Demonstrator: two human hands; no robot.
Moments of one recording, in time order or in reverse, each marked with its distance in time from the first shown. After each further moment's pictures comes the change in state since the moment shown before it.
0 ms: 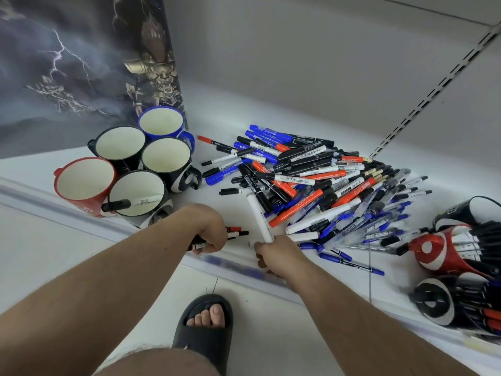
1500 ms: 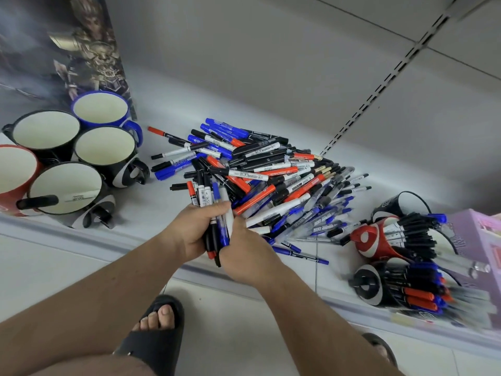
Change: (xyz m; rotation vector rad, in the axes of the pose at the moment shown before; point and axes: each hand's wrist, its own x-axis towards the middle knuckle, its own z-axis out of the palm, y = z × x) left_hand 0.000 0.071 0.037 -2.022 0.035 0.549; right_hand -0.056 -0.015 -0.031 -0.447 0.069 -0.282
